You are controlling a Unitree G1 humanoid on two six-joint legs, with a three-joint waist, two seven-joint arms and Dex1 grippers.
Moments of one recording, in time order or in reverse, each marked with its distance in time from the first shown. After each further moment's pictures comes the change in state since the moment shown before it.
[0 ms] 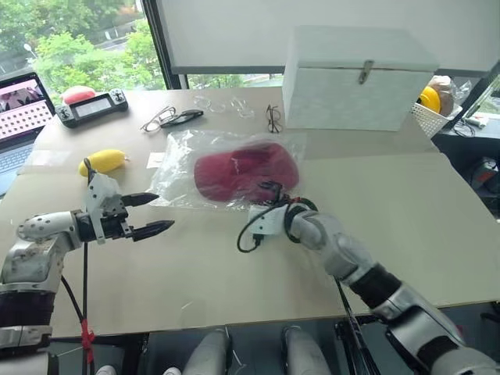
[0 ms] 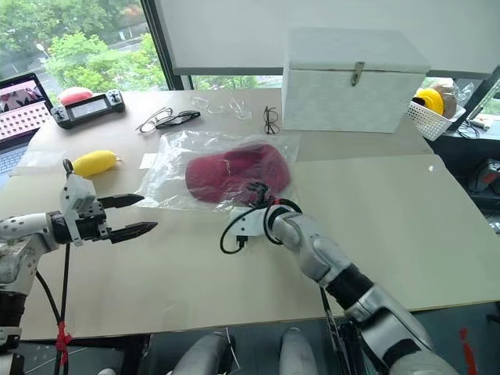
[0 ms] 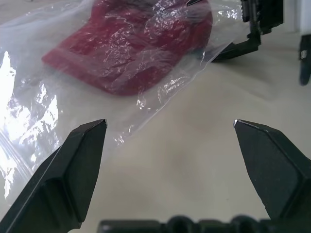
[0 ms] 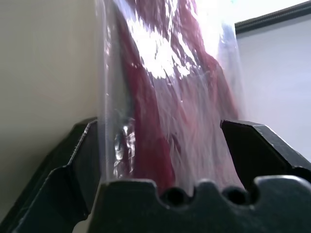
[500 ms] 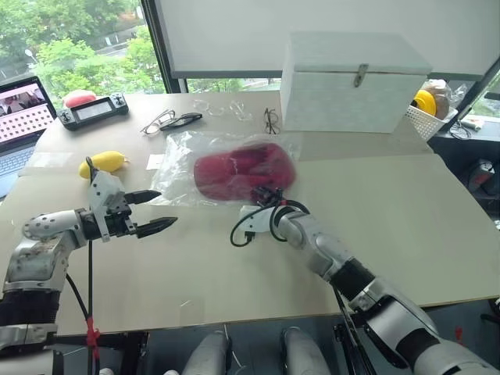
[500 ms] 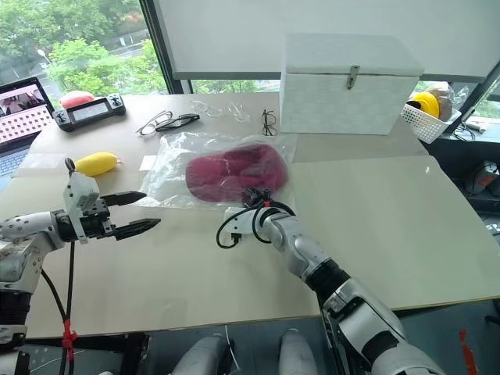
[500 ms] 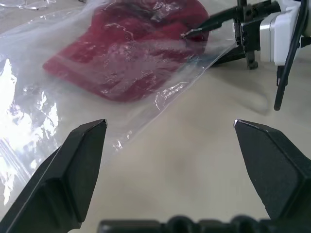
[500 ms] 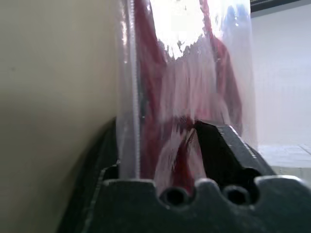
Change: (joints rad) left arm -0.012 -0.015 -0.001 -0.001 0.004 0.013 0.021; right arm 0.002 0.077 -0.016 0.128 -0.031 0.002 -0.038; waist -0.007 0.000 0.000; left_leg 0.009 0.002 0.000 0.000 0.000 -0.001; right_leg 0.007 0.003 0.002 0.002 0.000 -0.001
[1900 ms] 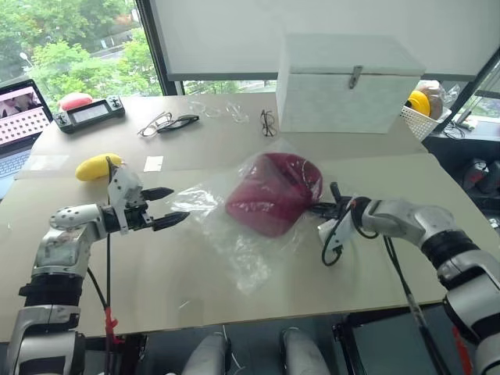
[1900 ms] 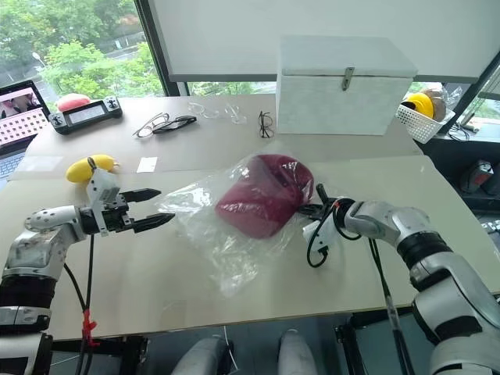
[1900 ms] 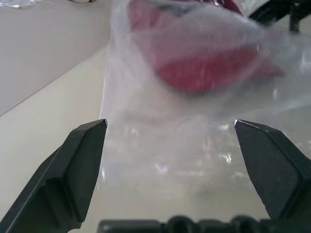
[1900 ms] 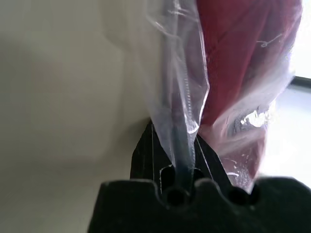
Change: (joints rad) left arm -0.156 -0.094 -0.083 0.168 0.079 -0.018 -0.007; right arm -0.304 -0.416 0.057 0.605 -0.199 -0.934 -0.140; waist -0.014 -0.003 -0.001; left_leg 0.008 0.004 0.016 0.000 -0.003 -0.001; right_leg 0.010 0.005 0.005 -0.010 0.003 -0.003
